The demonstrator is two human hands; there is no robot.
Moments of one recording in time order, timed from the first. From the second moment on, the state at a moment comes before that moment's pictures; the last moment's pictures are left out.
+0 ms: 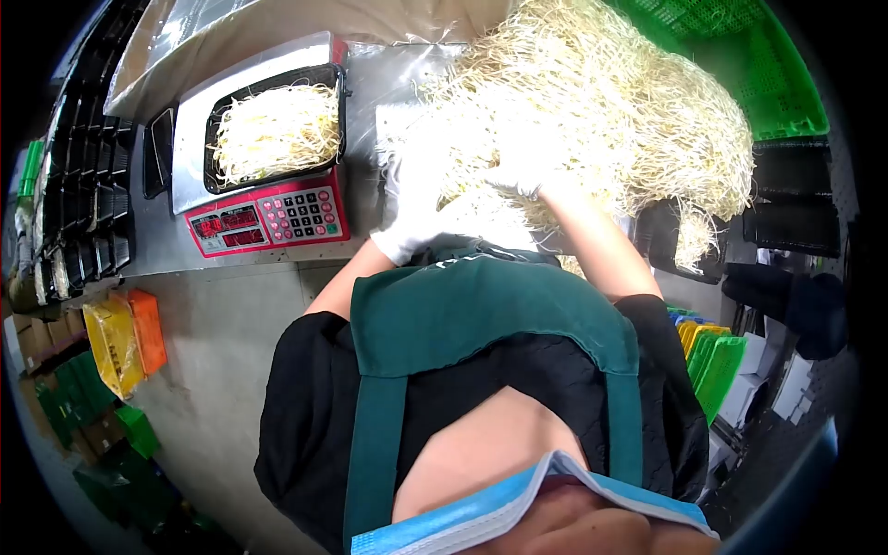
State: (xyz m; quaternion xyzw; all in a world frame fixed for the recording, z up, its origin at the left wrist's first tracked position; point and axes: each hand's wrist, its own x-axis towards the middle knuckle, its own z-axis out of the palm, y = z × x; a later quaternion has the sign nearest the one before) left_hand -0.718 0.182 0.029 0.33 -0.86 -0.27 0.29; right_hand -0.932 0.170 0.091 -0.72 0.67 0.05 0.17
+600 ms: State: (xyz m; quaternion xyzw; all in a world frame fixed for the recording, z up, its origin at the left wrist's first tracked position) left_hand -0.806 0.139 0.007 0.12 -0.96 -0.12 0.20; right_hand -1.069 0.168 0.217 -0.58 0.58 -0.48 0.31
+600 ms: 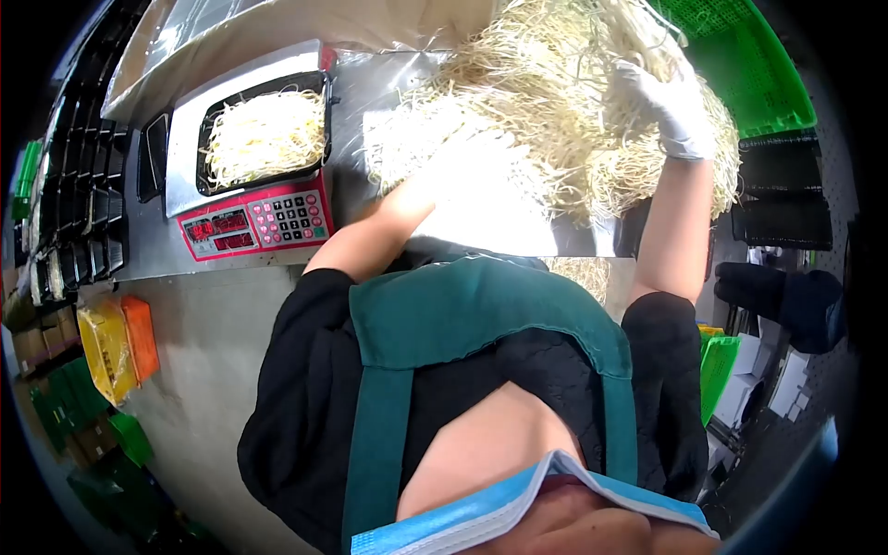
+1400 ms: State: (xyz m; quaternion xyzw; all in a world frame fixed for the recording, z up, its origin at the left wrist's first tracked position) left_hand -0.698 0.137 0.031 0.40 -0.65 -0.46 0.45; right_hand -0.932 0.184 0.075 -0.83 0.52 -0.14 0.17
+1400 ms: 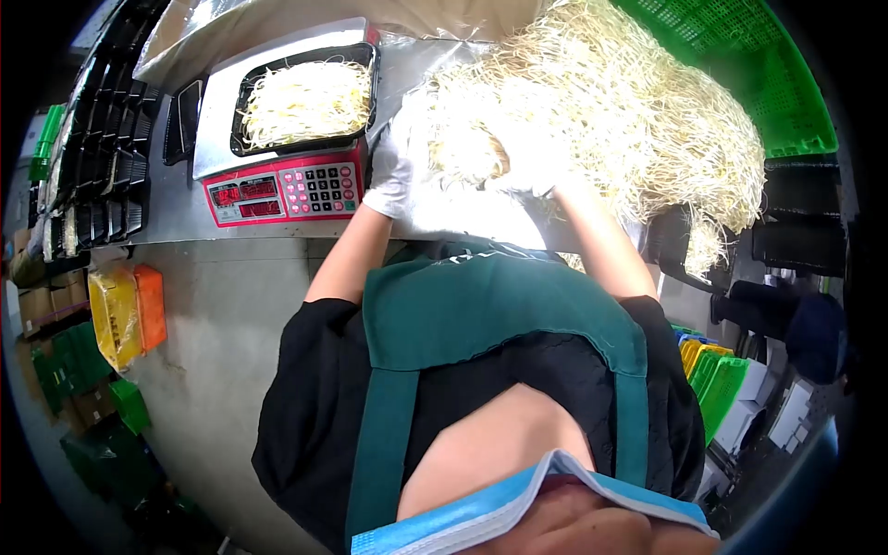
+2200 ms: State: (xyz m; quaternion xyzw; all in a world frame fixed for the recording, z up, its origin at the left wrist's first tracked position) left_hand -0.730 0.119 0.055 0.35 -0.92 -0.12 0.10; right_hand -0.966 0.202 0.095 -0.74 0.67 -0.04 0.02
